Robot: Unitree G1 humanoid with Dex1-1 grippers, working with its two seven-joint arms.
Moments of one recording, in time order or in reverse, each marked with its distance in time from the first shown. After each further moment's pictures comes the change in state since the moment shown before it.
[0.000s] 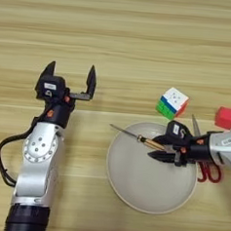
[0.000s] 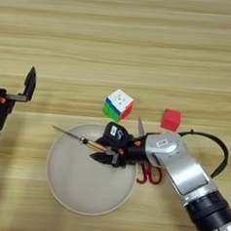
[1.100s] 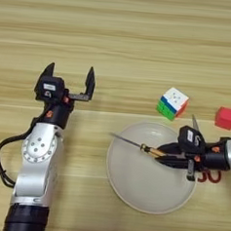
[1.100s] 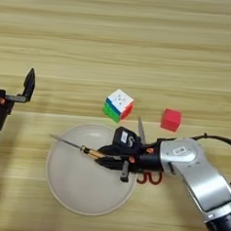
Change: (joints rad) left arm -0.006 0.006 0.007 0.025 -0.004 0.000 0.000; right arm 0.142 -0.122 -0.069 -0.244 0.109 0.044 0.081
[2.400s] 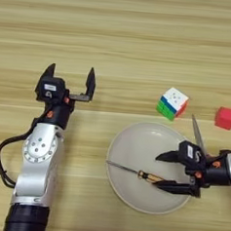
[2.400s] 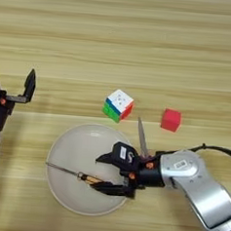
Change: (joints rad) left arm 0.002 -0.001 -0.003 0.002 0.000 -0.001 0.000; right arm 0.065 -0.011 0.011 -0.054 0.026 -0.046 -0.005
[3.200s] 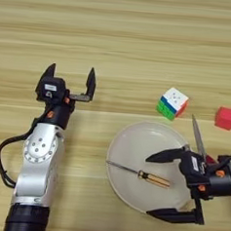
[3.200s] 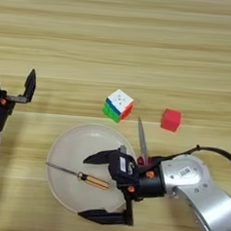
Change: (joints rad) left arm 0.000 -0.001 0.000 0.000 0.000 0.000 0.000; right arm 0.072 -0.036 0.005 -0.113 0.087 -0.094 0.101
